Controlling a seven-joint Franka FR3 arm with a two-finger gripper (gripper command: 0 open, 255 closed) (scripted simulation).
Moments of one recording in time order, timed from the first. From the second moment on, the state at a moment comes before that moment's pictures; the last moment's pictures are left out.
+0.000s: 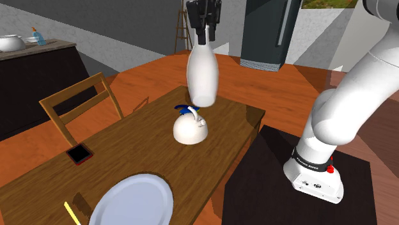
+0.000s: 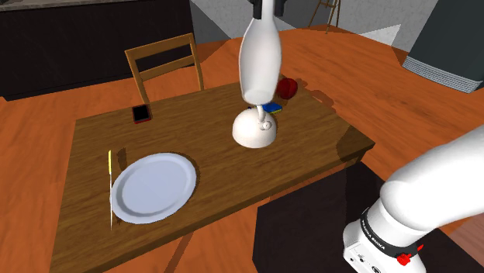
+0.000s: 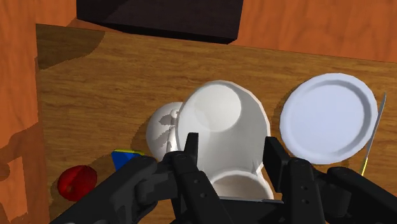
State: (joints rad) arm 0.06 -0.30 0.30 -1.58 0.11 1.27 0.29
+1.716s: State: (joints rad) arm -0.15 -0.05 -0.05 -1.58 0.00 1.49 -0.29
